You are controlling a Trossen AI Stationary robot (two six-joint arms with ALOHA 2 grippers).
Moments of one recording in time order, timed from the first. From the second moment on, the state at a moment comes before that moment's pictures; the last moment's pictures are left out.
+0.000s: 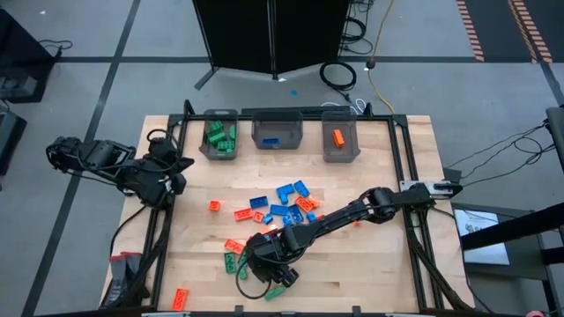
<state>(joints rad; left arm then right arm) -0.33 0.66 1.00 -1.25 -0.65 -0.78 0.36 2.43 2.10 -0.76 -0.16 -0.38</state>
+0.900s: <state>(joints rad) -0.33 0.66 1.00 -1.25 -0.64 -0.77 0.30 2.44 2.10 -0.73 -0.17 -0.38</state>
